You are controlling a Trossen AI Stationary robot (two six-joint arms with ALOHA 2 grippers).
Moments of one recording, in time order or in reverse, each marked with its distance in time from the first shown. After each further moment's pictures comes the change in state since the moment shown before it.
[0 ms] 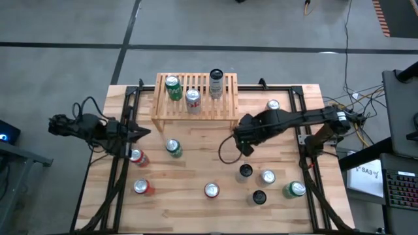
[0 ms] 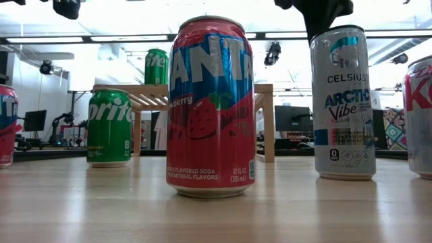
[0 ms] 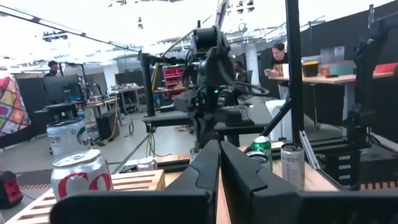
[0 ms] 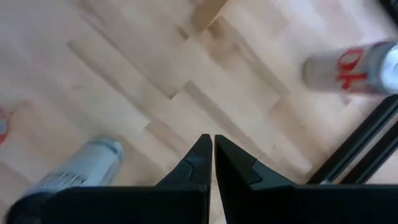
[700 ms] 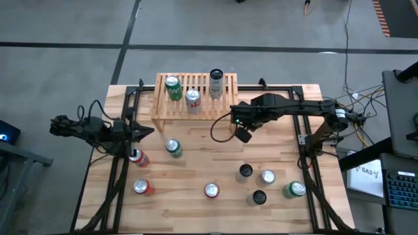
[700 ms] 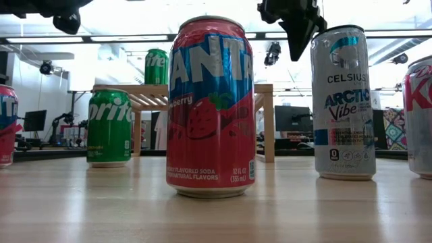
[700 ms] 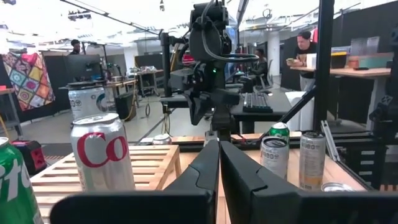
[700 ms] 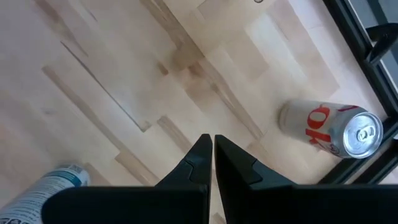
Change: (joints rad) left arm 0.000 -0.026 -0.073 -0.004 -0.103 -0.056; right arm -0.169 0.000 -0.001 0.092 0.005 -0.296
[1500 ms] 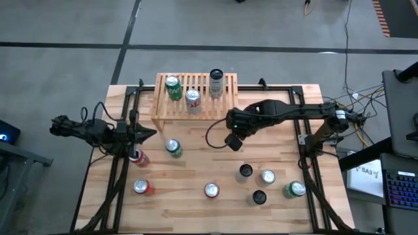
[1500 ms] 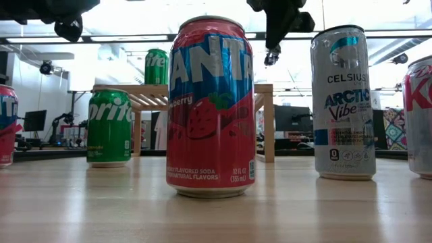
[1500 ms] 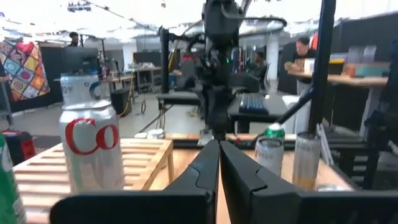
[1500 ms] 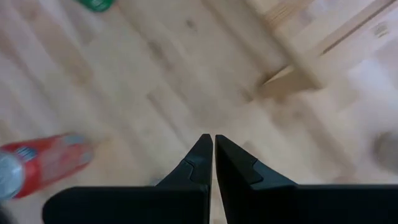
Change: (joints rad) left arm 0.000 0.008 -0.055 0.070 0.004 -0.058; right arm 0.080 0.000 0.000 0.230 -0.145 0.090
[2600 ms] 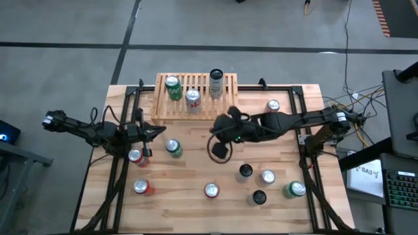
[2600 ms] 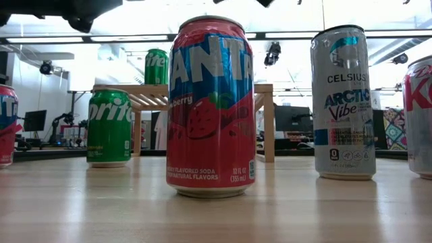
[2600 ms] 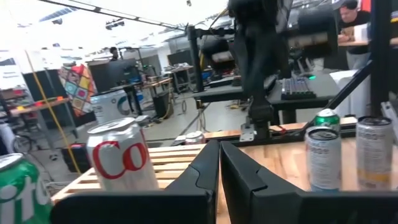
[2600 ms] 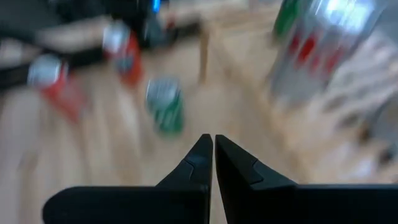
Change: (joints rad) left arm 0.000 0.279 0.018 0.254 -0.155 0.203; right arm 0.126 0.001 -0.007 0.566 0.313 -0.350
